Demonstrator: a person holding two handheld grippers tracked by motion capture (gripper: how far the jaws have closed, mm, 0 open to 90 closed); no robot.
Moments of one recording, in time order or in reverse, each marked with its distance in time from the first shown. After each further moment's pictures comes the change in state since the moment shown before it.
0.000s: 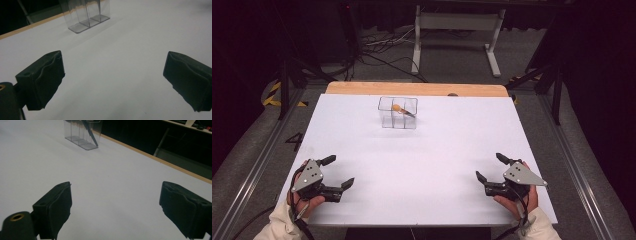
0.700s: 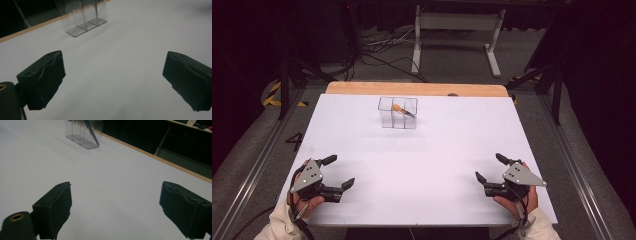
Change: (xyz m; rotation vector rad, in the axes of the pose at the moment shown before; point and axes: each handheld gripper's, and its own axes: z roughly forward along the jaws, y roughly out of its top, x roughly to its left) left arm 0.000 0.002 -0.002 -0.011 -0.016 0.011; right arm 0.002 0.000 0.000 0.007 0.006 0.000
